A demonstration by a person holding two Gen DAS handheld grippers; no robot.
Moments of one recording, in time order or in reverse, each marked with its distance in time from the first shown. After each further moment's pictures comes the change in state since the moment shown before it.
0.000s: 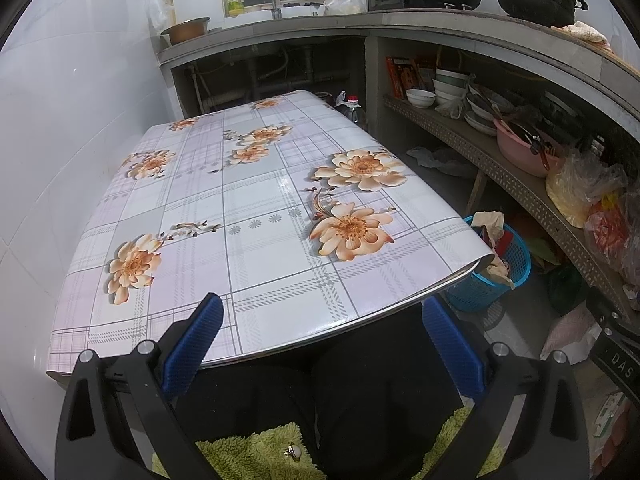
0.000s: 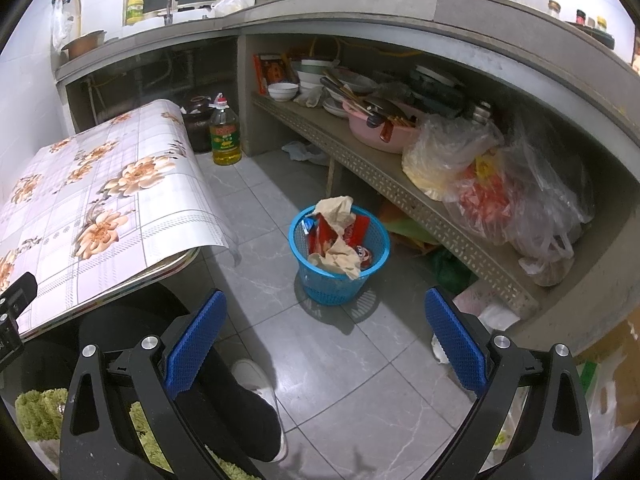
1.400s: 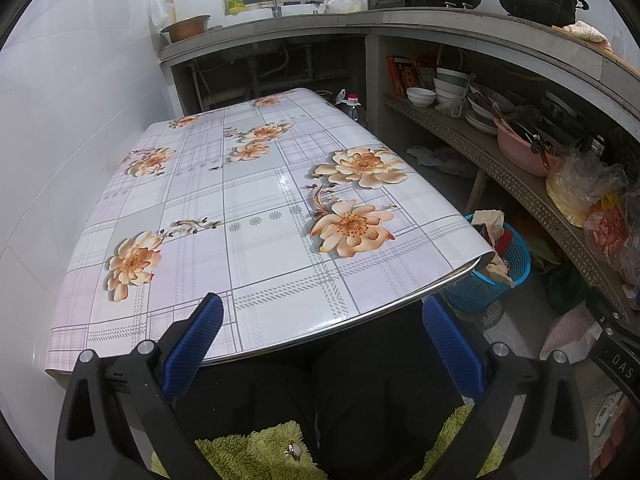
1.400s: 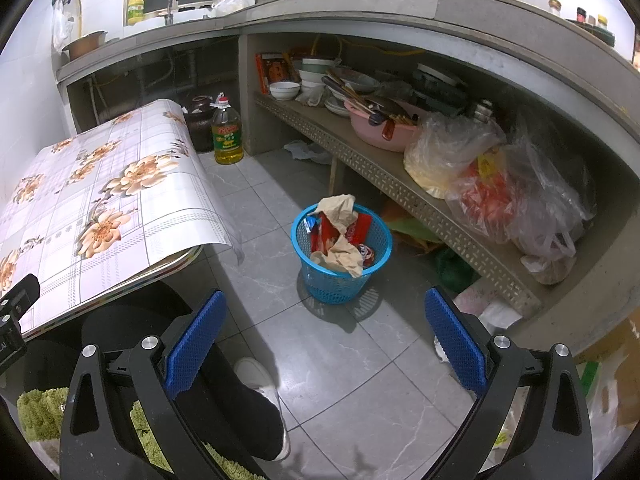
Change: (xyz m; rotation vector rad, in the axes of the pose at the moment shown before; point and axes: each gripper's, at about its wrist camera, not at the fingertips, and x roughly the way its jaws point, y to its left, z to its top) left arm 0.000 0.002 0.000 -0.003 0.003 -0.003; right arm -0.001 0.003 0.002 0.002 0.001 0.002
